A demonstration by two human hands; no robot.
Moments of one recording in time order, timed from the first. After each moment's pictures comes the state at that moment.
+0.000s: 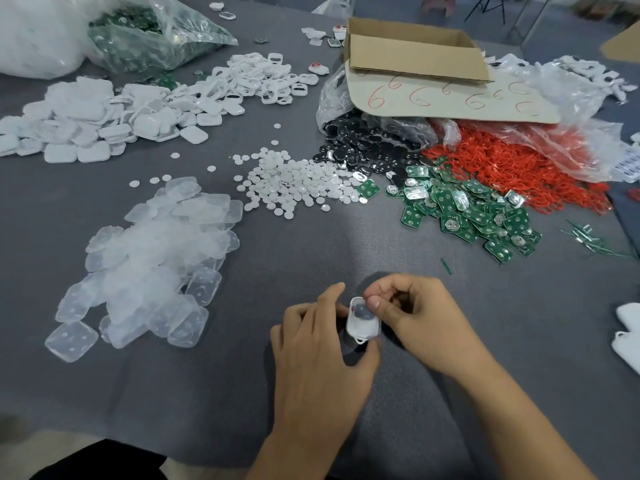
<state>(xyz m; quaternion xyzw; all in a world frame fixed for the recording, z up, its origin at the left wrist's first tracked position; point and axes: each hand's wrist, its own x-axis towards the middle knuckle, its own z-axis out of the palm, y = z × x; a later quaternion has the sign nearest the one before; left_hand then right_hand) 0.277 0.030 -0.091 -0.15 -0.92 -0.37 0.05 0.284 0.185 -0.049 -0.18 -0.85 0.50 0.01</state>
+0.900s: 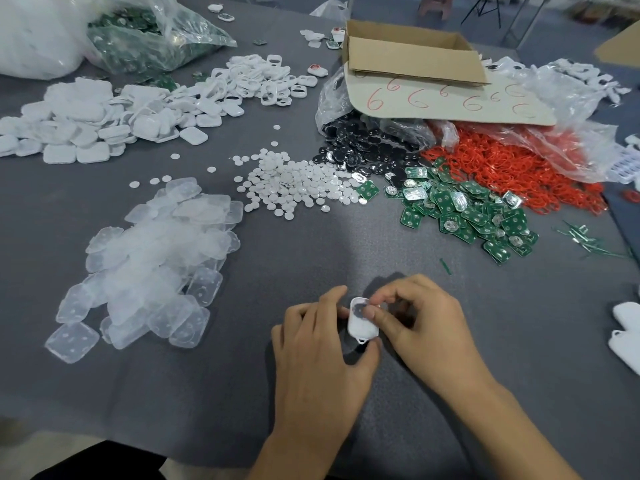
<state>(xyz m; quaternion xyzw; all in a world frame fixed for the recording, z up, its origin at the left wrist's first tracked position) 0.278 0.028 -0.089 -0.15 -0.92 -0.36 0.03 0.300 0.179 -0.060 -0.16 -0.90 0.38 0.12</state>
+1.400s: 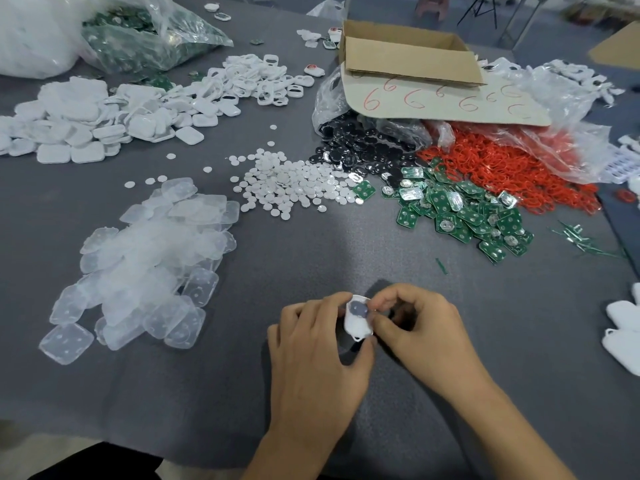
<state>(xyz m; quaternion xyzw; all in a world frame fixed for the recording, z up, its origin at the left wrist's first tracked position) 0.279 0.026 -0.086 -0.17 -0.92 -0.36 0.03 0.303 0.179 -0.060 -0.19 -0.89 0.41 0.08</state>
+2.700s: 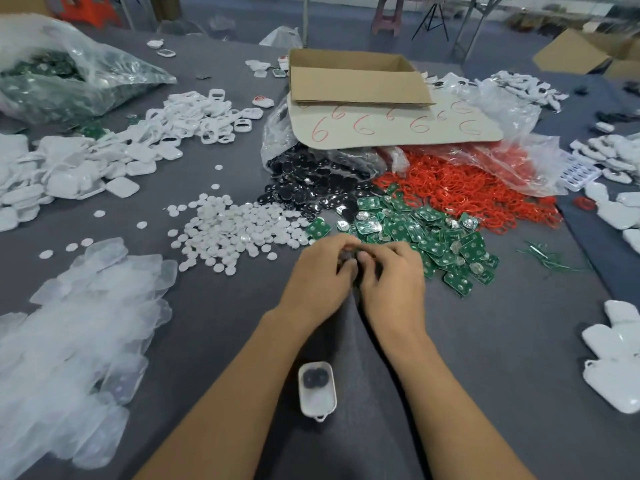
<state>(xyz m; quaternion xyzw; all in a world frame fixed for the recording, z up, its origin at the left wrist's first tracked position) 0.124 0.149 -0.069 -0.33 -0.83 -0.44 -0.09 0.200 0.251 -0.090 -0.26 -0.88 0.26 0.30</state>
